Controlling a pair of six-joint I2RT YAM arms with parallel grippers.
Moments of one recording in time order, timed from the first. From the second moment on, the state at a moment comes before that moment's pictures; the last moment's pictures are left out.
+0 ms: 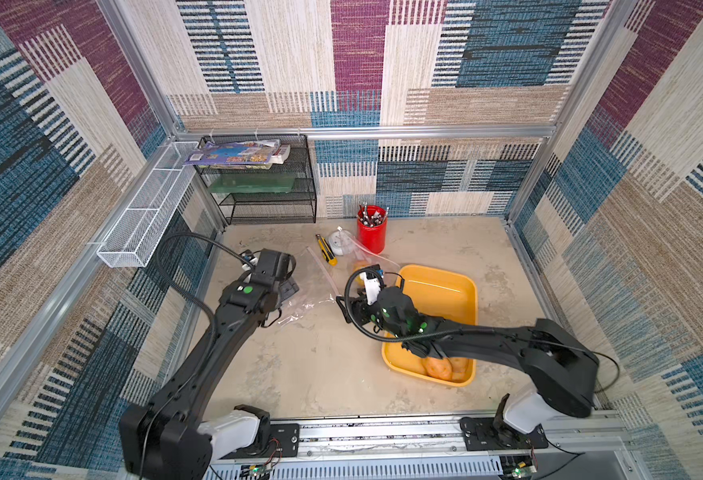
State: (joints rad) left arm -0.29 1.11 1.03 -0.84 -0.39 -0.81; right arm 0.91 1.68 0.94 0.38 0.13 0.51
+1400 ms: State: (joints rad) left arm -0.25 0.73 0.82 -0.81 -0.33 -0.80; right arm 0.82 2.40 1.73 -0.05 0.01 0.56
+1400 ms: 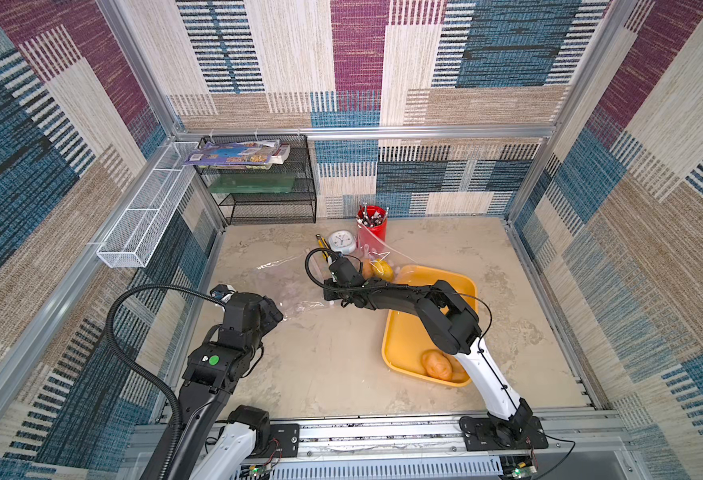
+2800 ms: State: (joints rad) left arm -0.53 1.28 1.13 -0.69 -0.05 -0.78; right arm 1.12 1.61 0.90 0.18 0.55 0.46
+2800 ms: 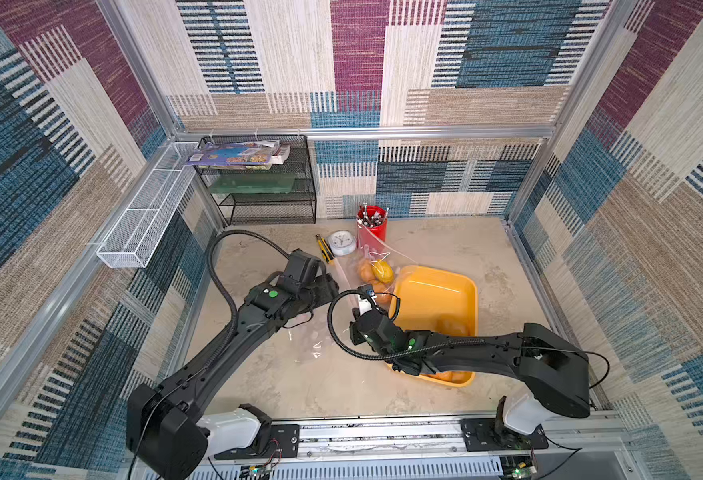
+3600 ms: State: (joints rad) left arm -0.61 1.54 1.33 -0.73 -0.06 -0.73; right arm 1.14 1.52 0.79 0.35 0.58 0.29
